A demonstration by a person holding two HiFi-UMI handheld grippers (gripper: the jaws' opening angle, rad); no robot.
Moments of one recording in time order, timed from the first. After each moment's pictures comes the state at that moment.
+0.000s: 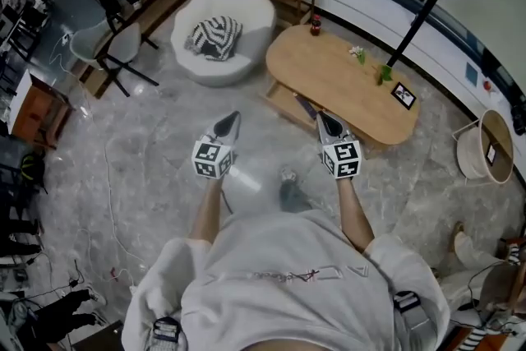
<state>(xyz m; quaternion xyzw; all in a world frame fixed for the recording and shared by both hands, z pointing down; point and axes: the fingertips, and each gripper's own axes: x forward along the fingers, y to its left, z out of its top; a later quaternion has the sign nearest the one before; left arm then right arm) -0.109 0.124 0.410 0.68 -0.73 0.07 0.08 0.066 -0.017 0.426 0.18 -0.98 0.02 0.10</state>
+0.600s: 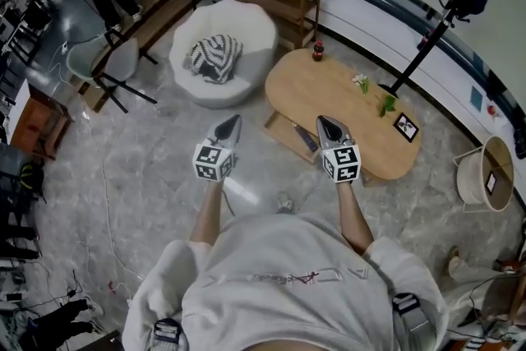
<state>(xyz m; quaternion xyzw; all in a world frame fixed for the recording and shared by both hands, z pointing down) -0.199 -0.019 0.394 0.67 -0.74 0.07 0.07 -0.025 -0.161 0.415 0.17 -0.98 0.02 0.10</state>
